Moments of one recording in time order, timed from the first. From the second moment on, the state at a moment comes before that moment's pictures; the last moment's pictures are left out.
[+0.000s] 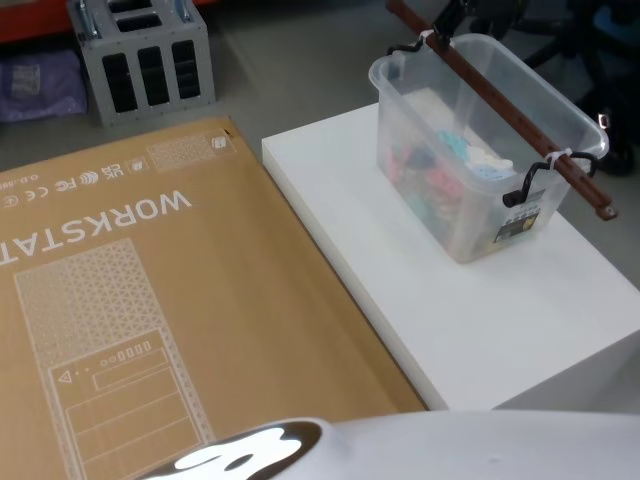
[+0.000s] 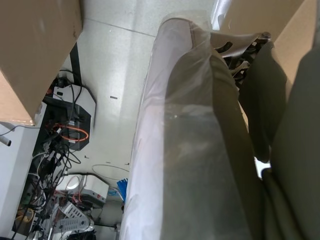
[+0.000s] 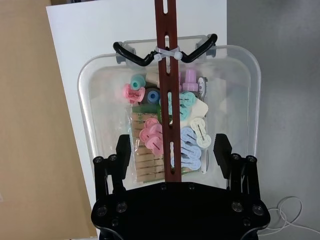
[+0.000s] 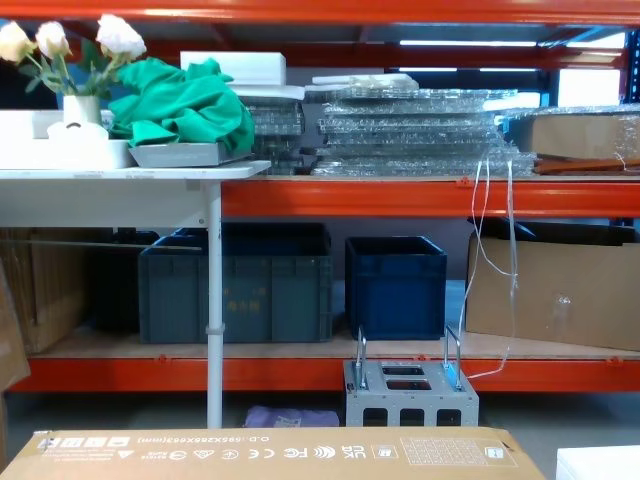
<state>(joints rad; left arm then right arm) -1.47 0.97 1.56 -0.90 0.05 0.15 -1.47 1.32 0.78 -1.04 -0.84 -0.33 0.03 1.41</state>
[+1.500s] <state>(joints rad) -1.47 0.97 1.56 -0.90 0.05 0.15 -1.47 1.26 0.83 -1.04 -0.91 -0.31 0.03 1.44</state>
